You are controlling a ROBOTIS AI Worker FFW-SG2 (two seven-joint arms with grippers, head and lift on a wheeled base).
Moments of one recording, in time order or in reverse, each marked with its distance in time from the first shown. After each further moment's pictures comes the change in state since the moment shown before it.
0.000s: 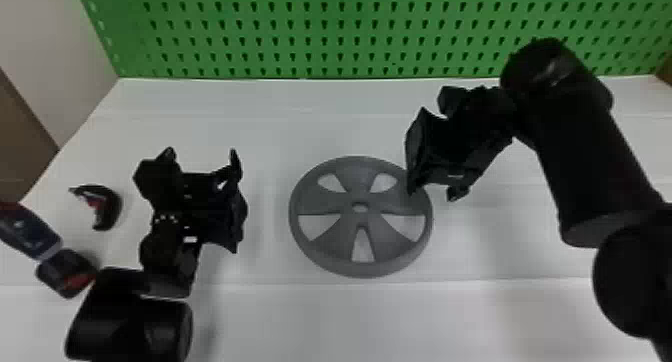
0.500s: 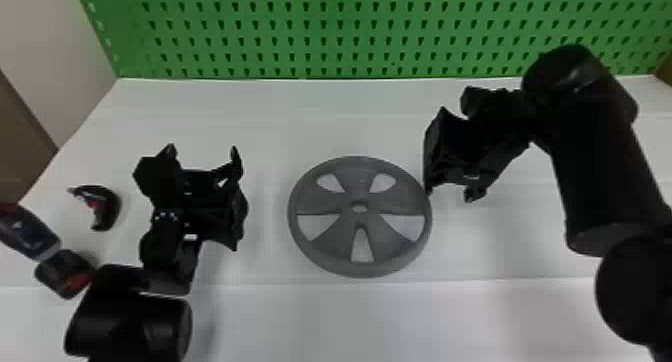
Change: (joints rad) left arm -0.008 0.013 -0.012 -0.003 0.010 0.000 0.000; right arm 0.036 0.002 -0.115 -0.064 0.071 0.000 -0.027
